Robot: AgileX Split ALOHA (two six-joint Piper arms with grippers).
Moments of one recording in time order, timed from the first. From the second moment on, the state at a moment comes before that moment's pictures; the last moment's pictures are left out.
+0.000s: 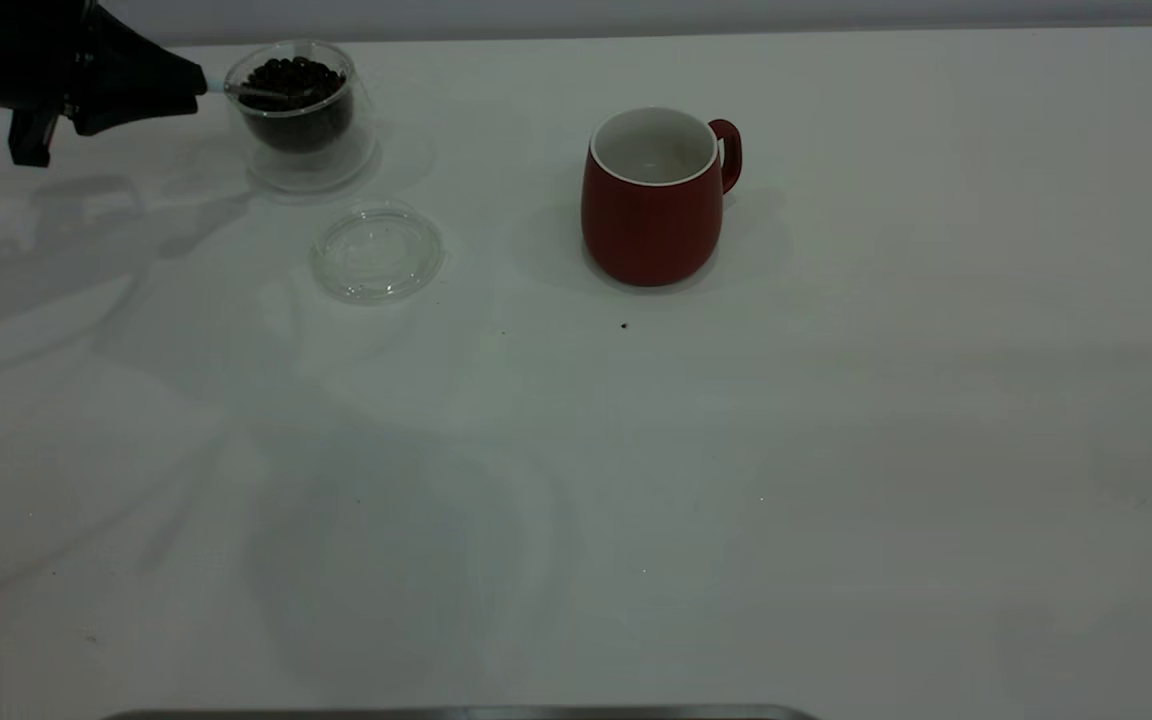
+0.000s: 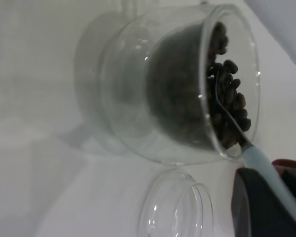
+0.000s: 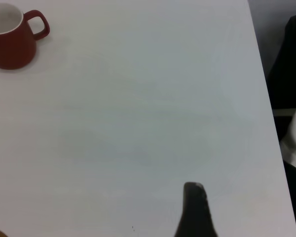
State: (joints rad) left arm 0.25 2.45 -1.44 -1.48 0.75 1.07; right arm -0.01 -0.02 -0.47 0.00 1.13 -0.08
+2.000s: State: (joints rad) left arm 0.32 2.45 -1.44 -1.53 0.90 0.96; right arm -0.01 -0.02 -0.47 0.00 1.13 -0.08
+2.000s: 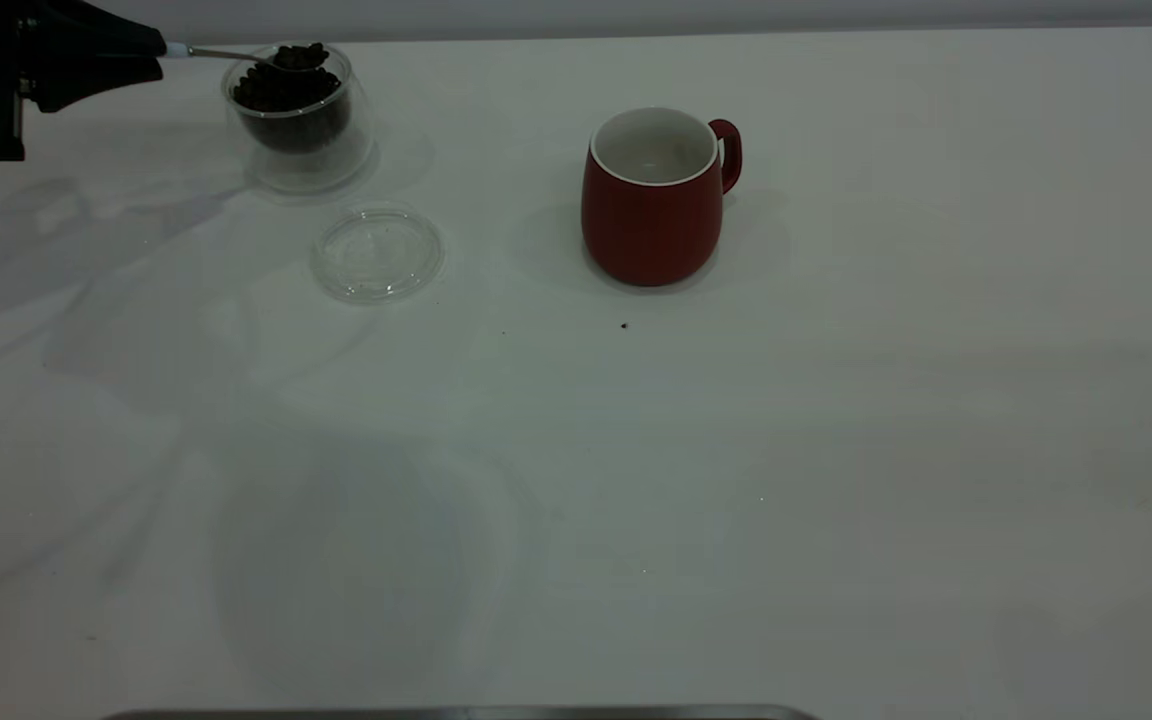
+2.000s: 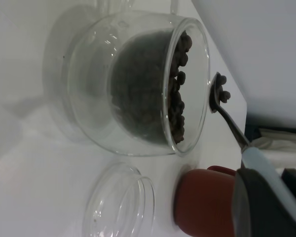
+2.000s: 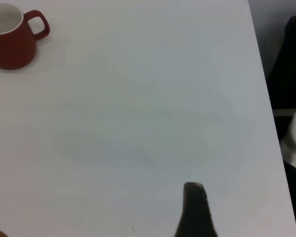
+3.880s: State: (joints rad) left arm 0.25 2.45 -1.44 -1.51 1.14 0.89; right arm -0.01 -0.02 -0.47 0.00 1.13 -0.08
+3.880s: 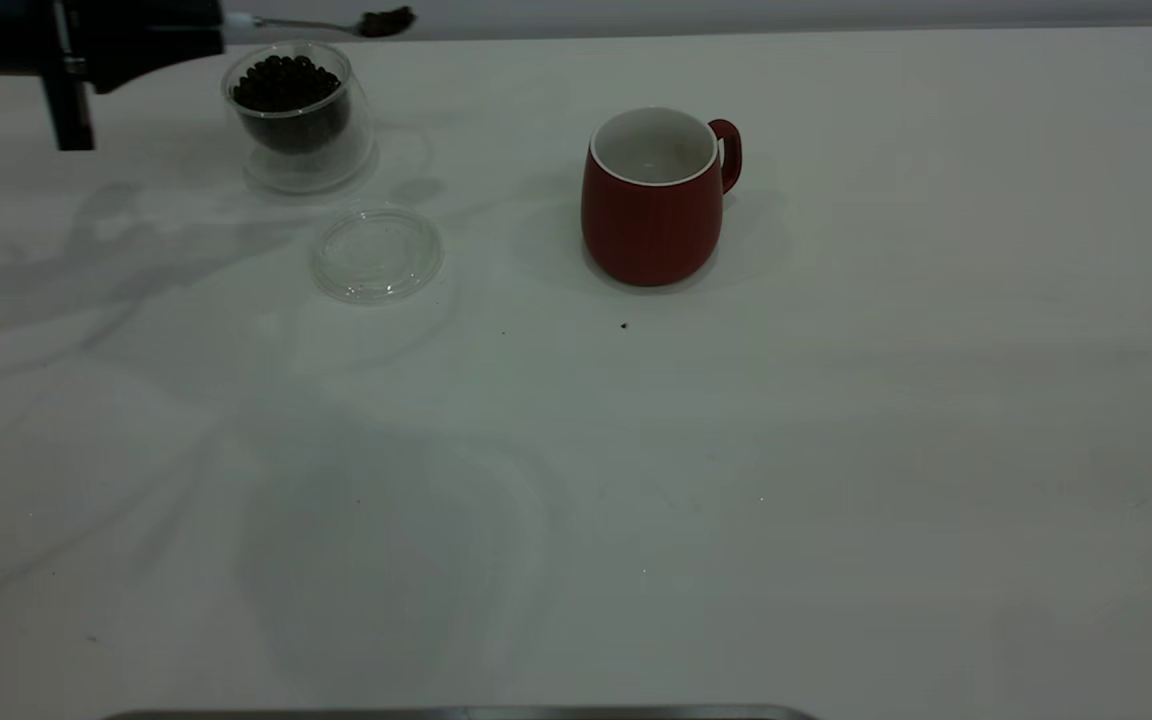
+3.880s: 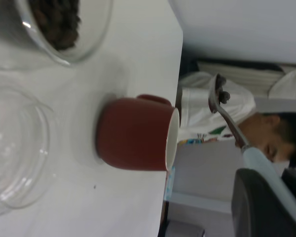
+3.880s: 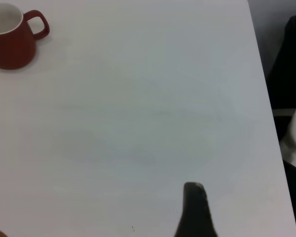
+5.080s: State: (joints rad) left arm -0.04 2.45 -1.44 -1.61 1.02 0.88; right arm -0.01 -0.02 -0.47 0.00 1.13 -0.08
